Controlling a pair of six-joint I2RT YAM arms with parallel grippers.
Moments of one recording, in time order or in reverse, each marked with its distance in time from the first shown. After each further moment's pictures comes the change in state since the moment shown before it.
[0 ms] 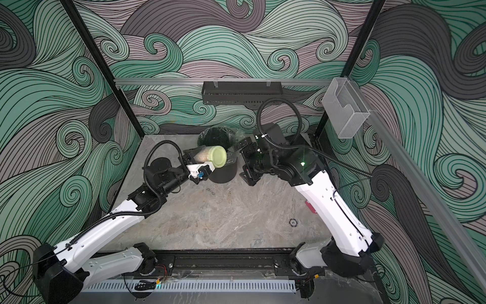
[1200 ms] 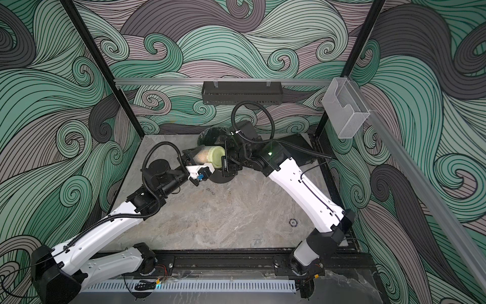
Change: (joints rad) left arm -0.013 -0.023 -0.011 0.006 -0.020 0.022; right arm 0.047 0.151 0.000 0.171 0.008 0.322
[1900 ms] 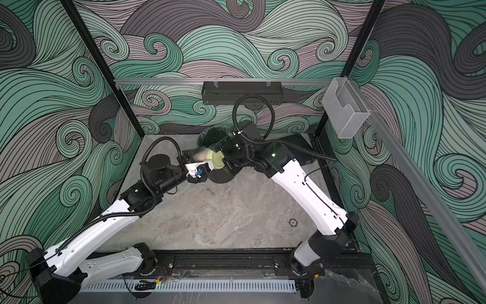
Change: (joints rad) left arm 0.003 0.004 0.148 -0.270 0.036 -0.135; right arm 0.005 0.003 0.056 -0.034 -0.029 -0.694
